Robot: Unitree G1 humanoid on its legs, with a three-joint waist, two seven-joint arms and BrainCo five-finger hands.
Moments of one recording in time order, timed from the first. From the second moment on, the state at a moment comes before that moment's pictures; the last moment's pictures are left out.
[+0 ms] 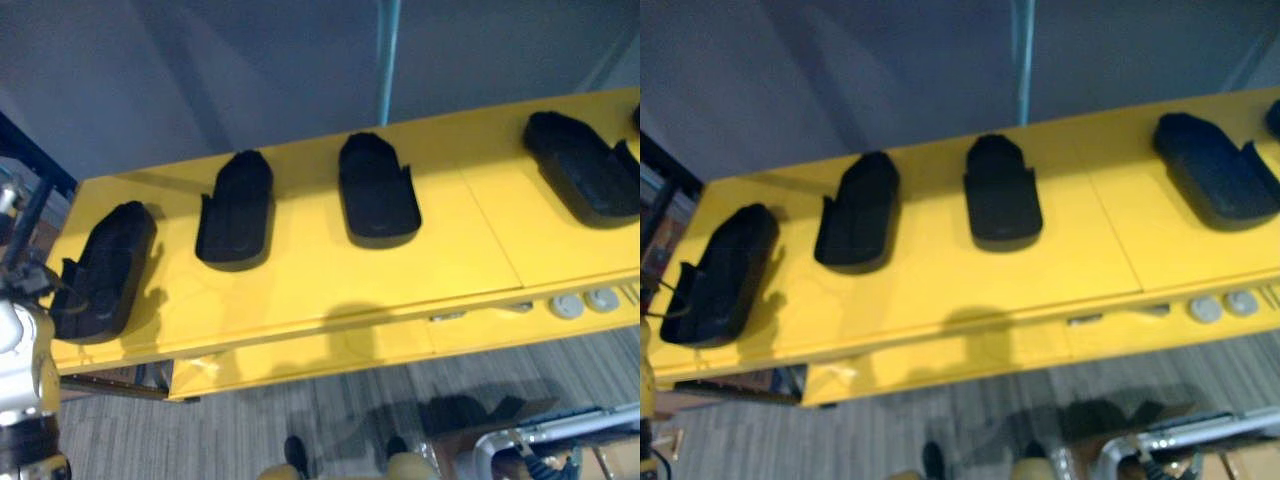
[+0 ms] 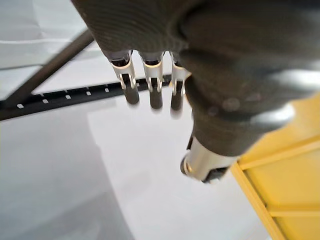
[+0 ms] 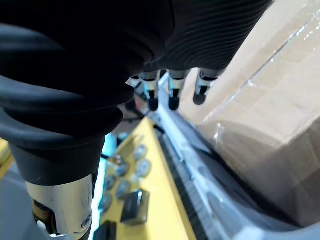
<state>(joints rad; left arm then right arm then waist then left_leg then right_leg) -0.03 0.64 0.47 0.01 -0.34 -0.29 0.30 0.39 -0.04 -0.39 0.61 0.02 -0.37 -0.50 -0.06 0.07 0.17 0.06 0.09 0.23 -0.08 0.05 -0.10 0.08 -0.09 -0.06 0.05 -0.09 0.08</state>
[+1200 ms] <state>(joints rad) 0.15 0.43 0.45 0.21 -0.35 -0.15 0.23 0.37 -0.04 -0.36 0.71 0.02 -0.35 -0.51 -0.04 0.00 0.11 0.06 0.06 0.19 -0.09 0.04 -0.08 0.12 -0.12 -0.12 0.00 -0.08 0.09</state>
